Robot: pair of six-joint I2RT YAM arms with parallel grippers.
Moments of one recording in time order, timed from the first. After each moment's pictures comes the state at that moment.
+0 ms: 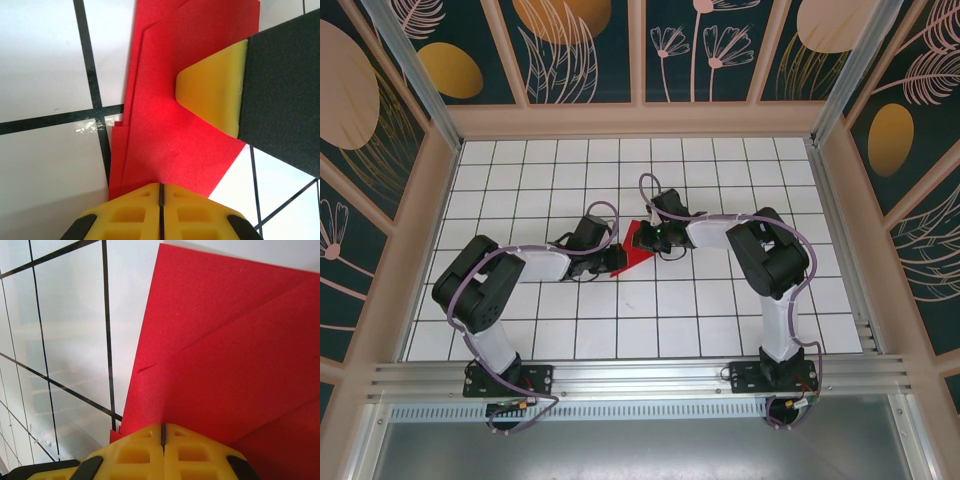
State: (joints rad) left arm -0.59 1.76 0.77 0.10 0.28 -0.66; right arm 0.62 2.02 1.15 -0.07 -0.42 0.76
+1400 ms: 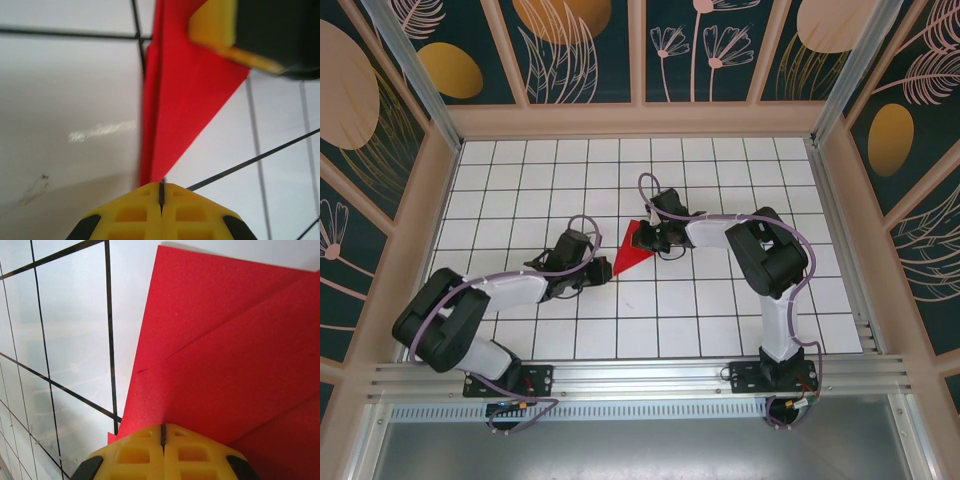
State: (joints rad) left arm -0.59 1.46 0.55 0.09 0.25 -0.67; right arm 0.62 2.03 1.16 -0.06 -0.42 0.76
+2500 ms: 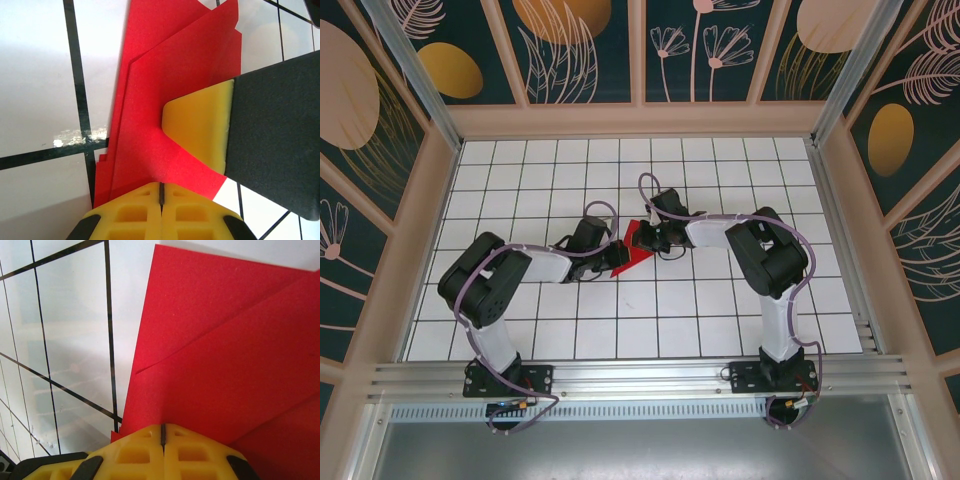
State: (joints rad) left arm -0.59 1.80 0.74 0.28 0.29 -0.74; right arm 0.62 2.03 1.16 -0.06 -0.42 0.76
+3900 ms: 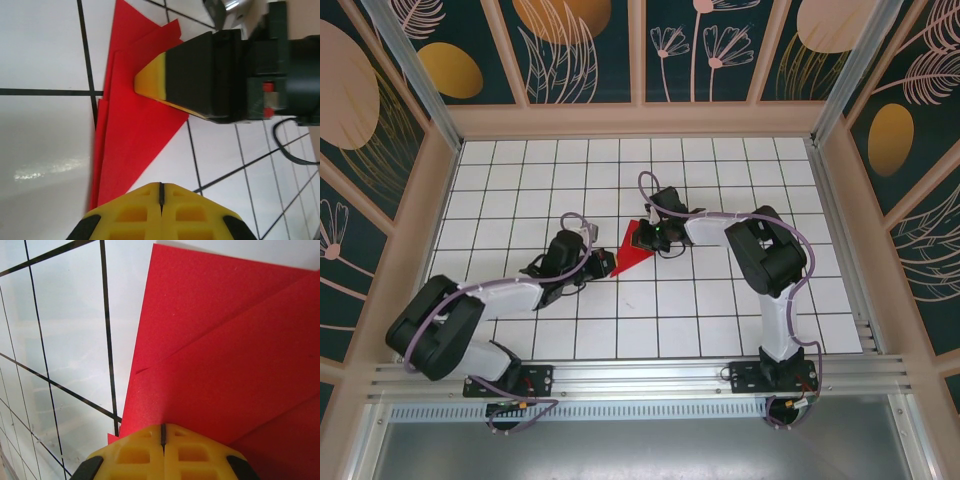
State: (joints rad) left arm -0.59 1.46 0.49 0.33 0.27 -0.78; right arm 0.62 2.04 1.19 -0.12 -0.44 0.76
